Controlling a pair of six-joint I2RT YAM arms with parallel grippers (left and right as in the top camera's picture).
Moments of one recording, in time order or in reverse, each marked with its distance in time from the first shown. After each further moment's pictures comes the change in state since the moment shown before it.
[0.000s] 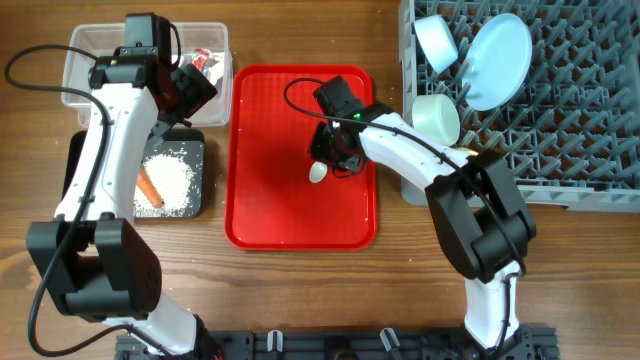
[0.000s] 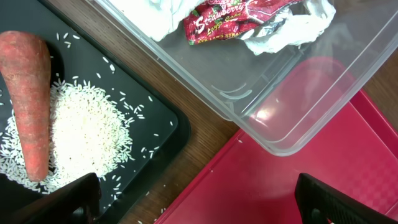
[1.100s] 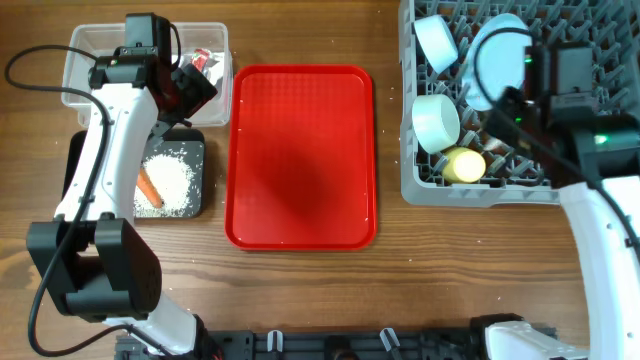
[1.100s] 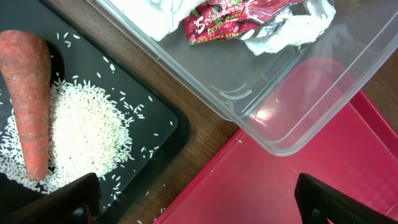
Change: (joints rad) left arm 0.000 0.000 0.000 0.000 0.000 -0.004; right arm -0.494 -0.759 0.056 -0.579 0.451 -0.353
